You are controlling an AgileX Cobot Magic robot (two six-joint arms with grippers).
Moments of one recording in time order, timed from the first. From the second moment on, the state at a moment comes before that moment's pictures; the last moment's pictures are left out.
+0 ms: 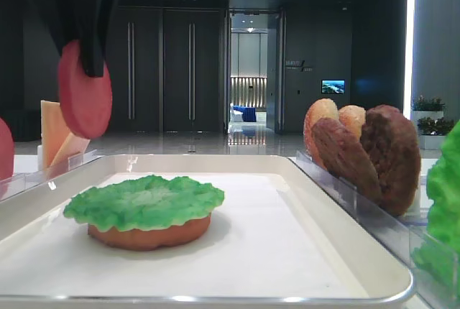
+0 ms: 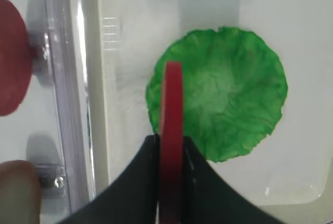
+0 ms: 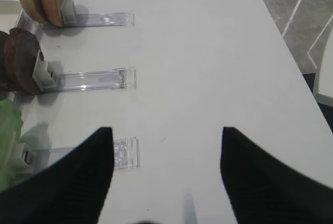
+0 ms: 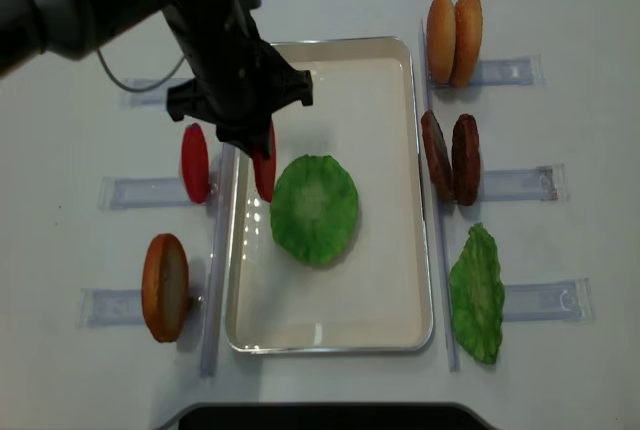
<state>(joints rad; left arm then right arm) -0.60 1.73 -1.34 0.04 1.11 -0.66 -0.06 -0.01 -0.51 0.02 1.14 -0.05</state>
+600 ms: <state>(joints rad) -0.65 1.73 -1.34 -0.18 0.89 -0.54 -0.06 -0.01 -0.51 0.02 1.14 -0.05</state>
